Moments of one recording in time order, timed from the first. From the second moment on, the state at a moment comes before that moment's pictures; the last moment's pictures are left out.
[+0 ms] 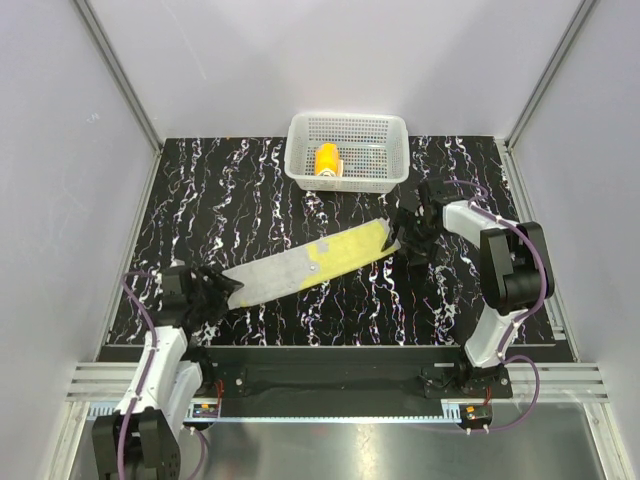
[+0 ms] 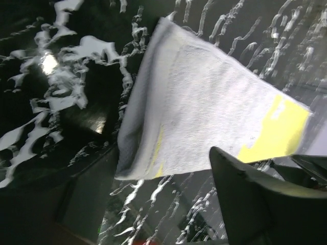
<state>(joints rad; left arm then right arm) 0.11 0.72 0.24 -0.39 0.27 -0.91 0.19 1.81 1.14 -0.58 -0.26 0.55</state>
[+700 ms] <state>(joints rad) 0.11 1.14 0.30 -0.04 0.32 -0.89 0.19 1.83 1.04 -0.33 -0.31 0.63</state>
